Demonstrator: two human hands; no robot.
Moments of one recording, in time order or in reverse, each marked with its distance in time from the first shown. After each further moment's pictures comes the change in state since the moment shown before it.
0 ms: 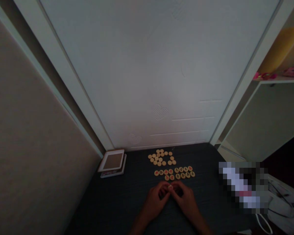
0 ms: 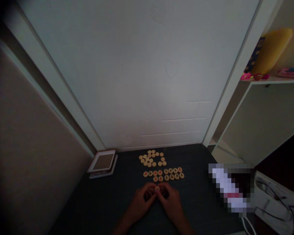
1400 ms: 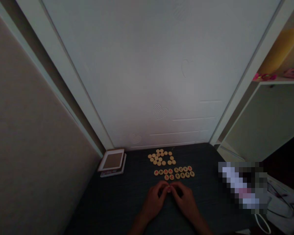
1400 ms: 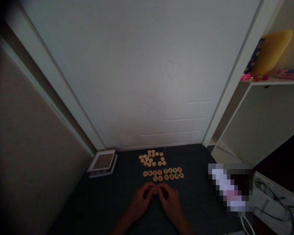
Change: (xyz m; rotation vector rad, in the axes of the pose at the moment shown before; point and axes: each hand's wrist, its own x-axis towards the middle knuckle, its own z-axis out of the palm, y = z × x) left_hand 0.000 0.001 0.001 -0.035 0.021 0.041; right_hand -0.003 0.003 0.000 -0.051 -0.028 -0.058
